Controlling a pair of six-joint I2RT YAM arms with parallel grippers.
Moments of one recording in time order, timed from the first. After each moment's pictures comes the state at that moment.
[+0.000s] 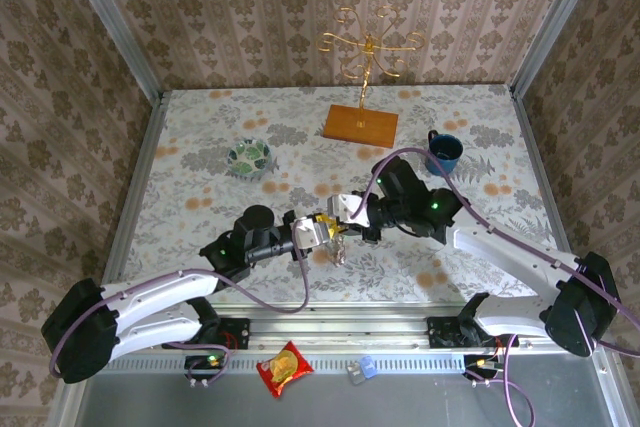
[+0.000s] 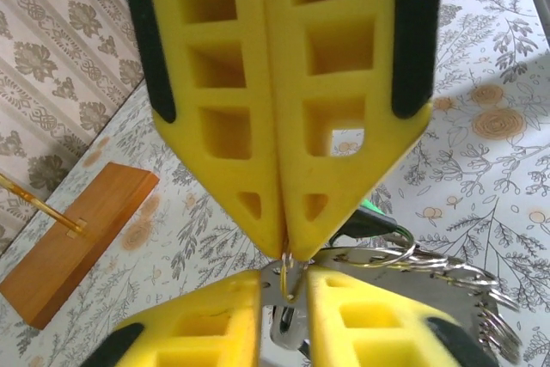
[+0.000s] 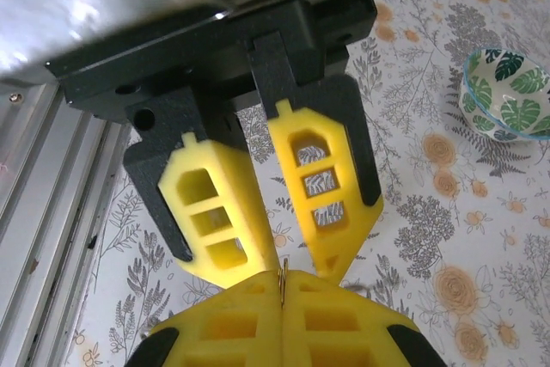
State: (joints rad) left arm -0.93 1.01 0.43 0.30 0.28 0.51; right arm 0.74 1.24 0.97 -0.46 -0.50 -0.73
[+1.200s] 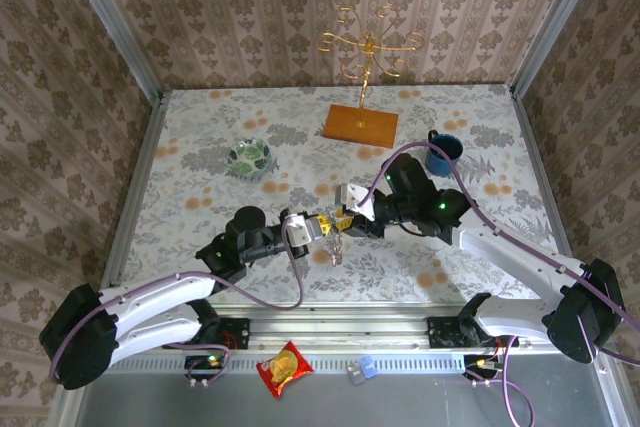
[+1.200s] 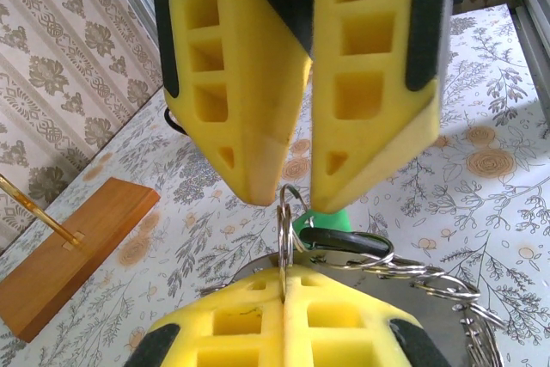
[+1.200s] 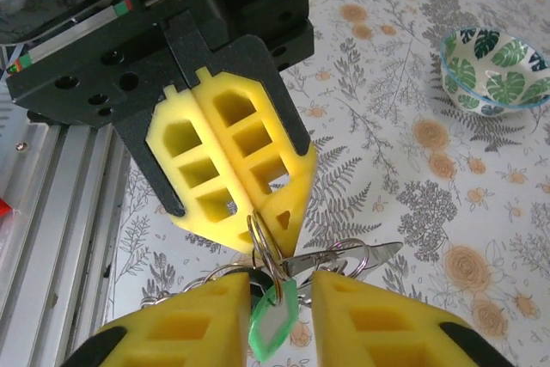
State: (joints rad) left arm -0.89 0.98 0.38 0.40 0.35 0.43; right arm 0.67 1.20 0.92 -0.40 -0.56 -0.57
